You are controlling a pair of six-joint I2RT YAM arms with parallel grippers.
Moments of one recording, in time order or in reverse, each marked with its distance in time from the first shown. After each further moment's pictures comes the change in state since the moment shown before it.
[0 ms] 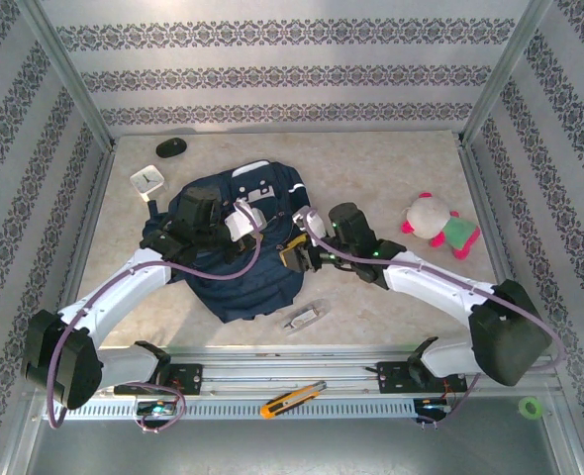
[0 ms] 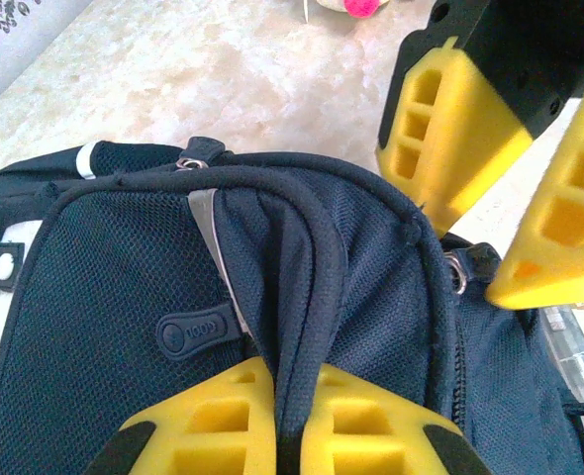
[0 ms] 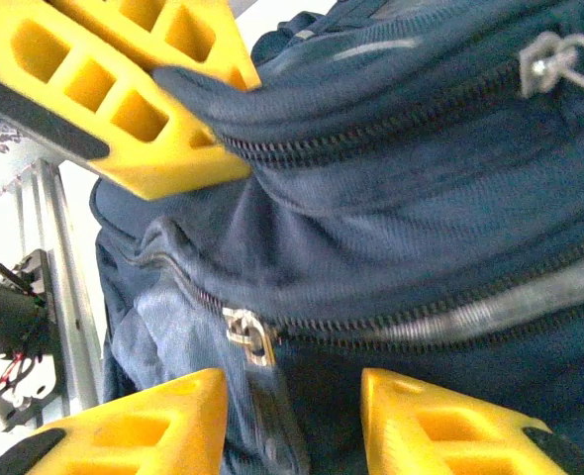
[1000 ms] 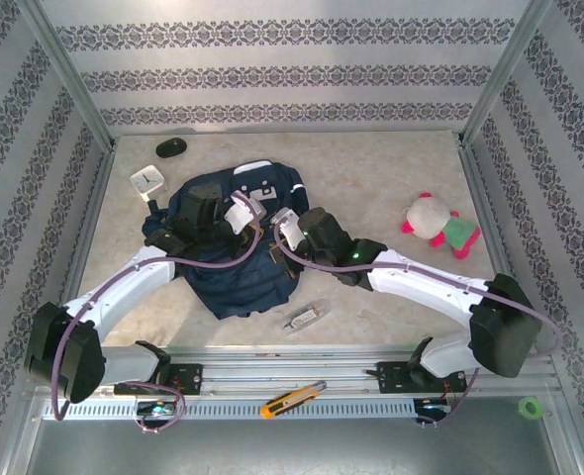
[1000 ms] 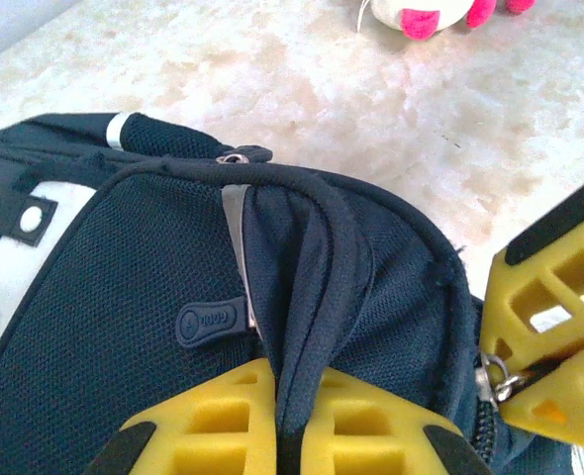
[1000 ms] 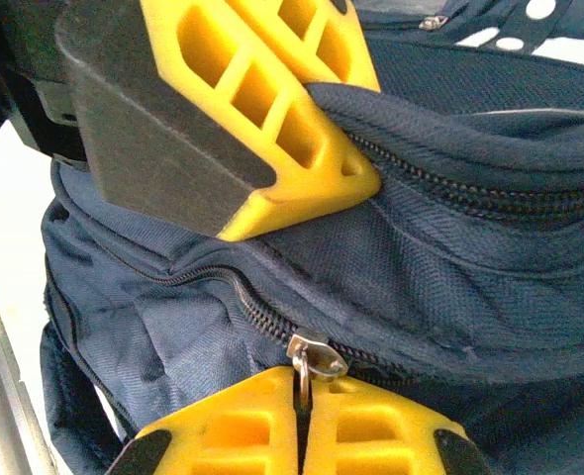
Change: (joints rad) left arm -0.008 0.041 0.000 0.068 -0.067 -0.221; right arm 0.196 0.049 0.159 -0.182 0.351 -0.017
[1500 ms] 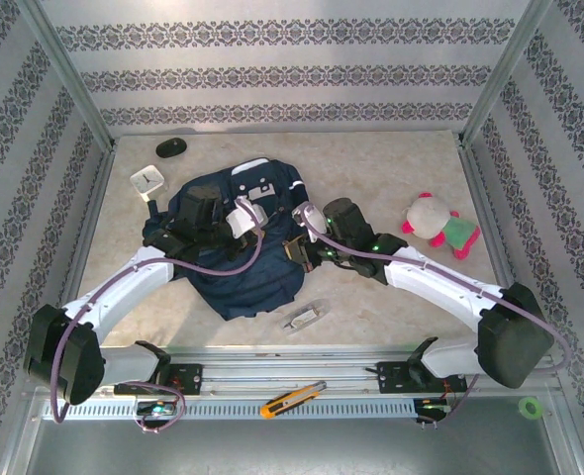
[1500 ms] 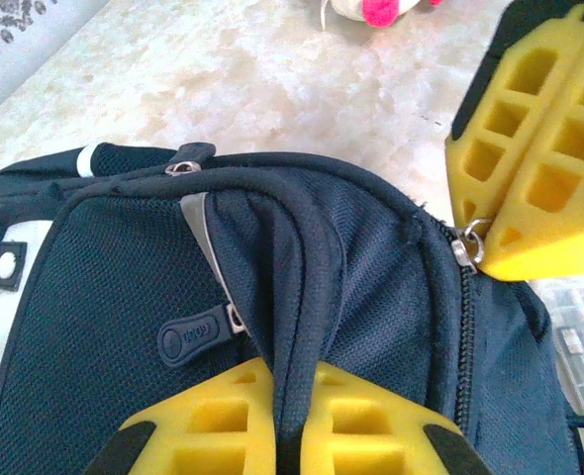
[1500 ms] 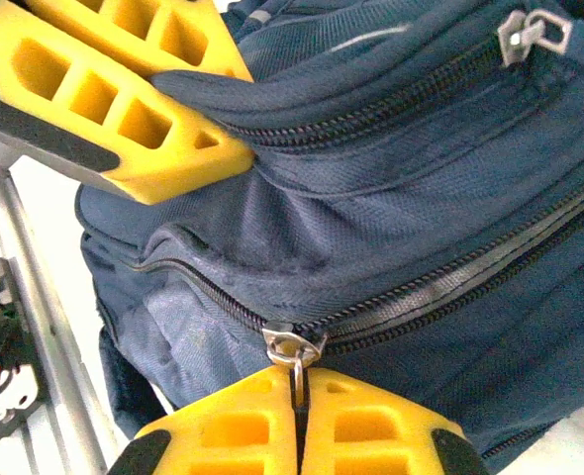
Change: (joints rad) left arm 0.014 -0.017 -0.001 -0.031 0.063 0.218; right arm -0.190 -0.078 -0.070 -0.024 -0.253 0.048
